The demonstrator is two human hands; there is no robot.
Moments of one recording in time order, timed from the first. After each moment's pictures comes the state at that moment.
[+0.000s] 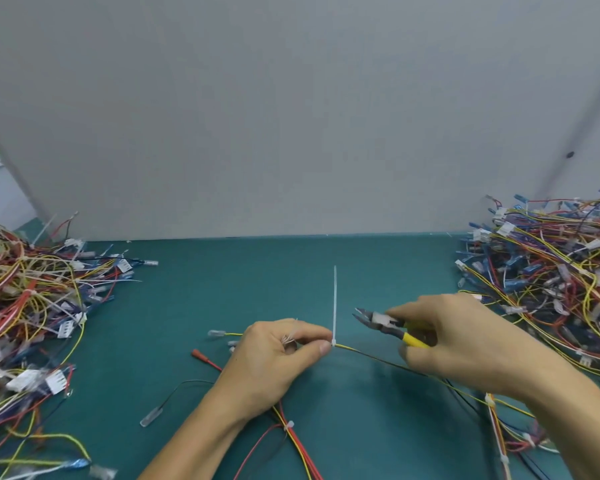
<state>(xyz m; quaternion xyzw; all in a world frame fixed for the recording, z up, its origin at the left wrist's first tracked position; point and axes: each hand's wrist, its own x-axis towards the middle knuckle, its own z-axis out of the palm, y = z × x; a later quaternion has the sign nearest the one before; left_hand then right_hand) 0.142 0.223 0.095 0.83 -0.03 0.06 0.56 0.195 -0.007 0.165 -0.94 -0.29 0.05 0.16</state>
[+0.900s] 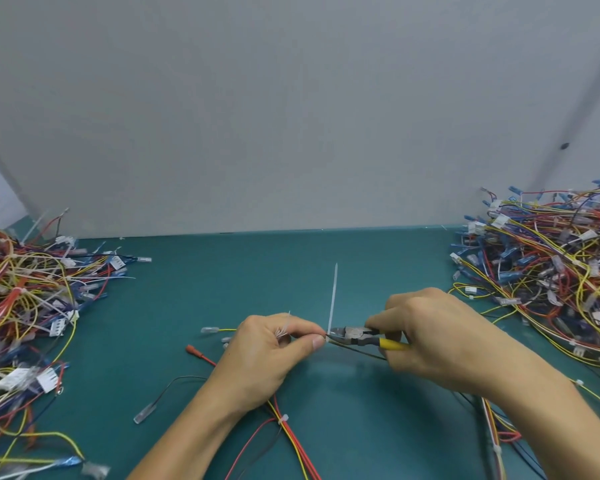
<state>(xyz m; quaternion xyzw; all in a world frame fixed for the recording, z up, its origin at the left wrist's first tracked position) 0.144 0.224 0.093 0.82 -0.02 0.07 0.57 0.199 0.006 0.156 -0.93 -0.37 0.00 0.03</state>
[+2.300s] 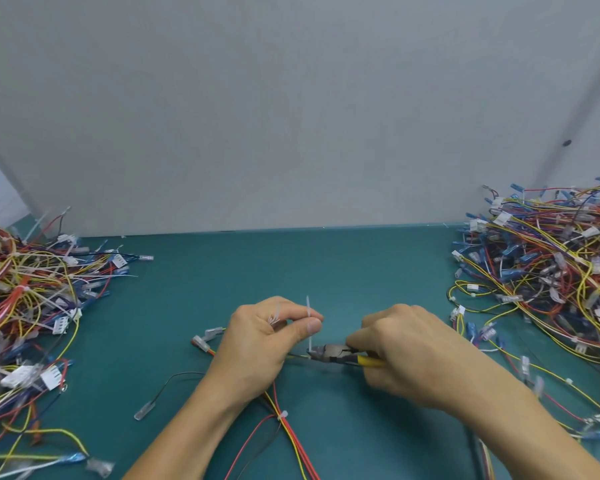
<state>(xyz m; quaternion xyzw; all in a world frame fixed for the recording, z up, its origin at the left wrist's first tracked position) 0.144 0.222 0.103 0.79 0.01 0.13 0.60 0.191 0.027 0.136 -0.91 -0.41 0.02 -0.03</state>
